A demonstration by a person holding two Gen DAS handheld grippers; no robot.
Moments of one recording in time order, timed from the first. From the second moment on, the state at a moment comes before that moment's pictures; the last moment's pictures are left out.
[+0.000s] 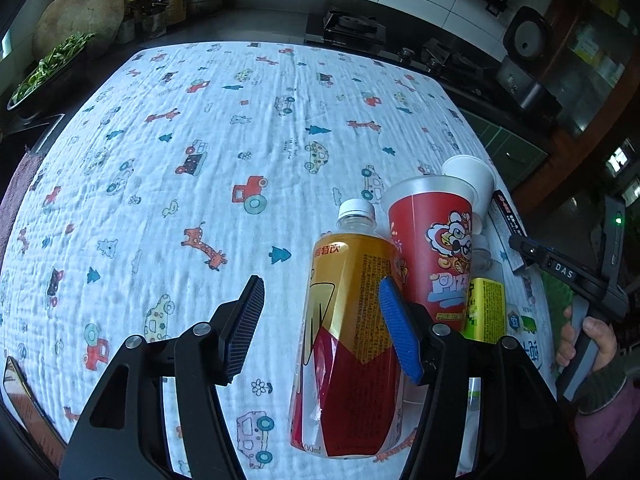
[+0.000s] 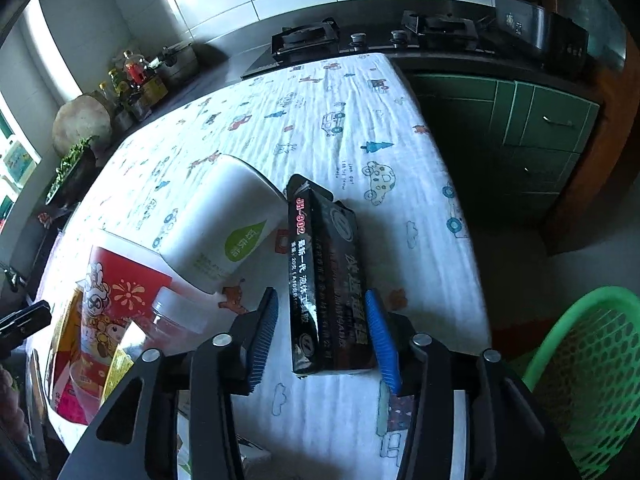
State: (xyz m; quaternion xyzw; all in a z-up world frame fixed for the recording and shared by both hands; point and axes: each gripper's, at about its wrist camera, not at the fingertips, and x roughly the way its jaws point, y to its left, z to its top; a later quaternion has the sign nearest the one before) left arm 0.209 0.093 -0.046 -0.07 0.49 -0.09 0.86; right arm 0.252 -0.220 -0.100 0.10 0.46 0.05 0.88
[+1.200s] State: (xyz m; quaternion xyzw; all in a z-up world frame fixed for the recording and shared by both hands) left arm 0.210 0.077 -0.059 -0.05 0.51 -0.14 0.85; right arm 0.274 -0.218 -0.118 0.11 0.48 0.05 0.87
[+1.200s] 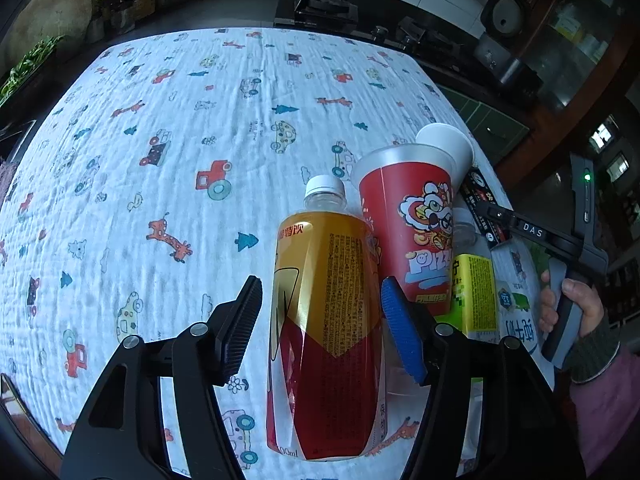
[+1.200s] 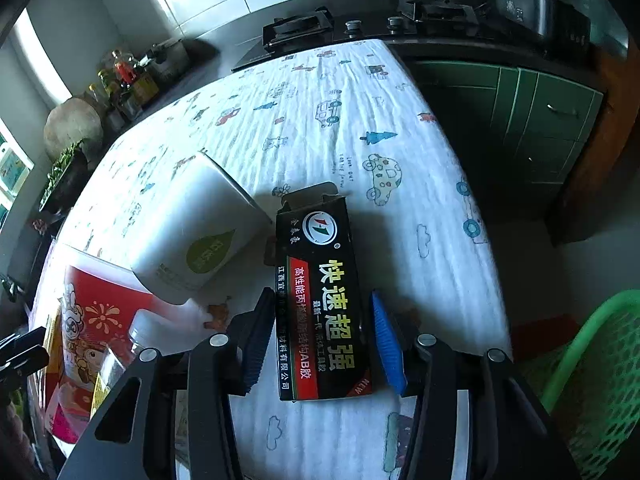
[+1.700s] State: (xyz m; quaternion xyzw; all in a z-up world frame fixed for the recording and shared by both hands) left arm 0.217 0.065 -0.078 -0.04 0.54 -0.14 0.83; right arm 0.248 -0.214 -0.099 0.07 0.47 0.04 0.88
